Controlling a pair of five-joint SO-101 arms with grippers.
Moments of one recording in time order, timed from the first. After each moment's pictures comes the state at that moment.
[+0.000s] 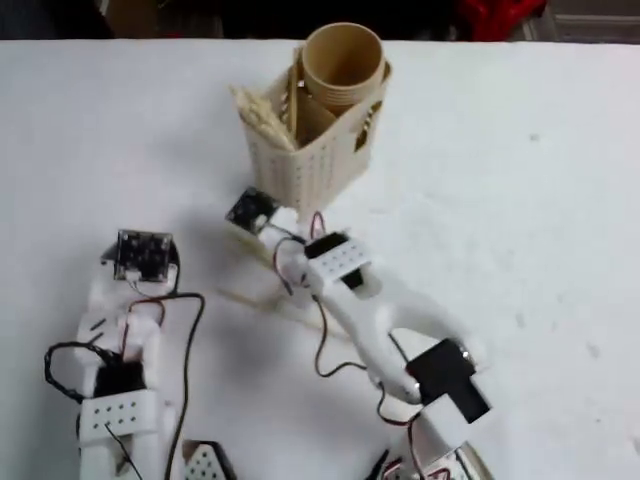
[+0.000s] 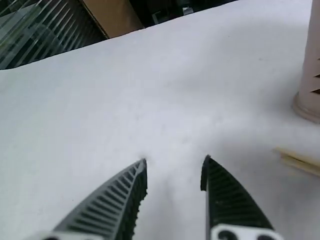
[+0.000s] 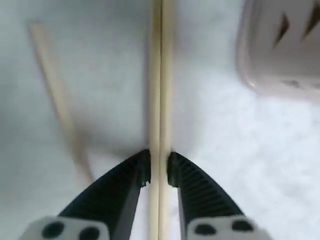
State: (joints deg) left arm -17.3 -73.2 97.2 12.3 -15.6; right arm -36.5 6.4 33.7 43.3 26.3
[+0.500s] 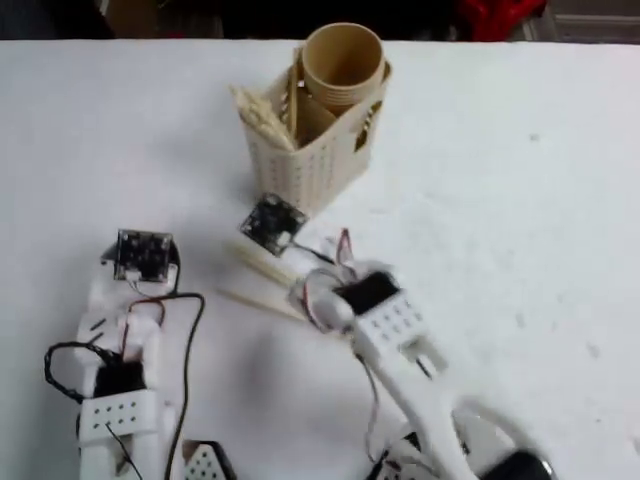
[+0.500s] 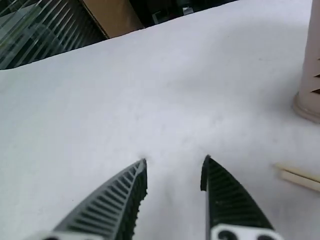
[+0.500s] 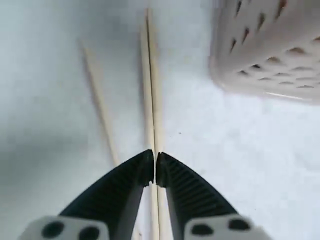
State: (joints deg) left arm -17.3 -73.2 97.2 12.3 -15.6; right arm -37.0 -33.5 50.7 47.5 24.8
